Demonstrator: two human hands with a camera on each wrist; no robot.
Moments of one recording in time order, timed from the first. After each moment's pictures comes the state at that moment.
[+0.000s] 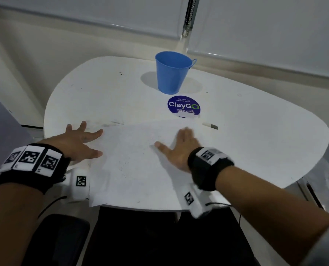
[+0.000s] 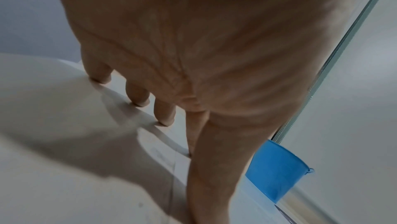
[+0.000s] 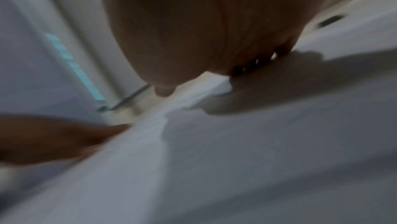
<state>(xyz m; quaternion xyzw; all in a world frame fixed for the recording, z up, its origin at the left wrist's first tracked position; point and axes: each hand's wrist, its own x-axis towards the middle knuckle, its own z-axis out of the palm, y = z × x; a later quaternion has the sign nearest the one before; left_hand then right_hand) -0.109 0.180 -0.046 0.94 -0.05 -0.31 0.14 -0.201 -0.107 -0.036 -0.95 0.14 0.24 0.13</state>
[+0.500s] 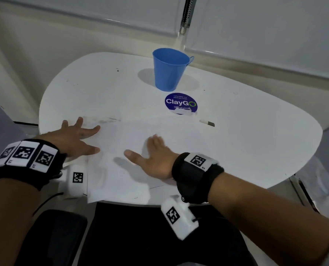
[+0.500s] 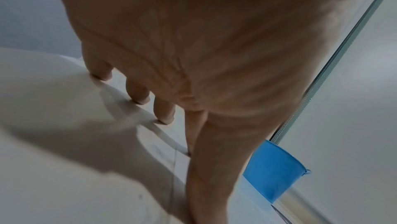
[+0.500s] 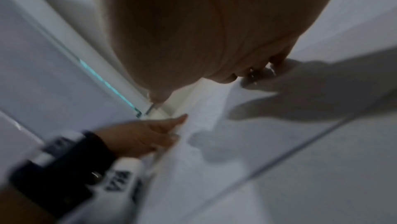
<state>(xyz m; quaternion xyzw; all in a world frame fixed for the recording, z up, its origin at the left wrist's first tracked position) -0.108 0.179 -0.048 0.94 -0.05 -0.31 0.12 -0.220 -0.061 -0.028 -0.93 0.05 0.30 0.21</state>
